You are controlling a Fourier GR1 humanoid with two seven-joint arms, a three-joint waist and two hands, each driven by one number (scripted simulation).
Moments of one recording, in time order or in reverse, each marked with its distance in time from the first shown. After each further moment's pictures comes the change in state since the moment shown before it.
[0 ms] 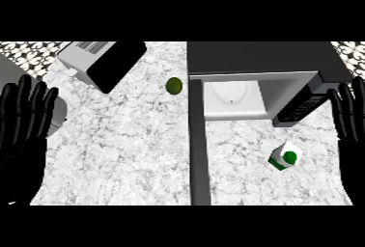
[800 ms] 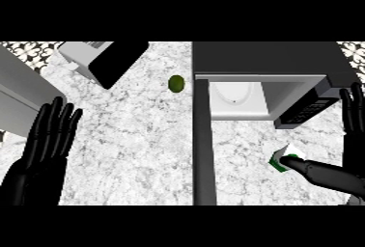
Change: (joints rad) left arm 0.132 -0.056 -0.110 -0.037 -0.046 -0.008 0.050; right arm -0.026 0.045 -0.108 0.096 -0.033 -0.102 0.056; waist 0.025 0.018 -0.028
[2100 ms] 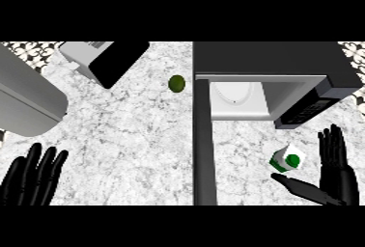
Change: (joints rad) left arm 0.309 -0.009 -0.112 -0.227 -0.037 -0.054 -0.041; right arm 0.163 0.019 -0.082 0.483 0.029 0.035 -0.416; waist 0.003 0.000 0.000
